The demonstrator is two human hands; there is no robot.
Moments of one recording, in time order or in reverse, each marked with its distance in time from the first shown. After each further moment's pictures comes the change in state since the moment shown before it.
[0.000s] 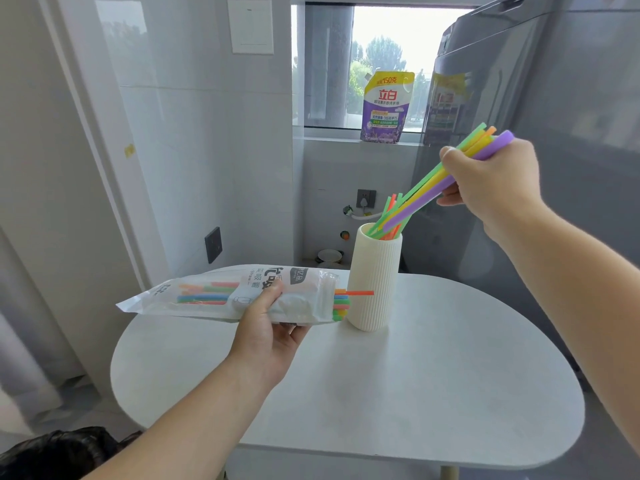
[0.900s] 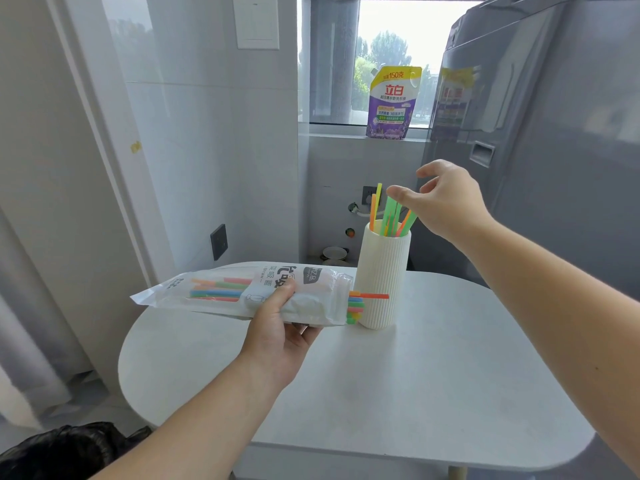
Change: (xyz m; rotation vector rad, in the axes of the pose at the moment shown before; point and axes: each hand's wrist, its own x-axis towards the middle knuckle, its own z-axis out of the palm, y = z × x) left_hand 0.001 -0.004 0.000 0.000 -0.007 -0.030; right_hand 0.007 0.042 0.052 -0.379 -0.183 -0.160
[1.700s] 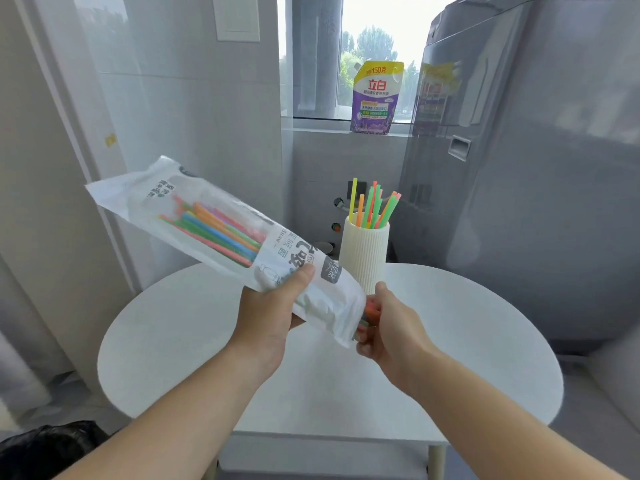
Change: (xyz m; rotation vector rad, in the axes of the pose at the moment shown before) left_hand -0.012 -0.004 0.014 0.470 -0.157 0.335; right_hand -0.152 0.025 0.049 0.941 -0.373 0.889
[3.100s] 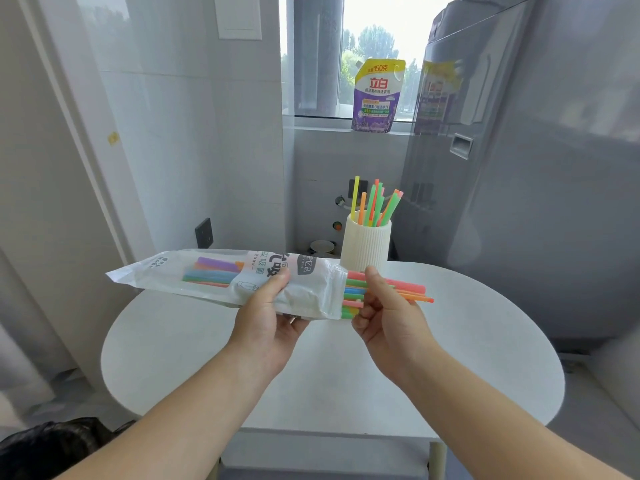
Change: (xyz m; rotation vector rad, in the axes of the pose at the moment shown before) left_hand 0.000 -0.005 -0.003 -0.371 0.133 -0.288; right_hand -0.009 0.000 0.008 0.383 -0.118 -0.196
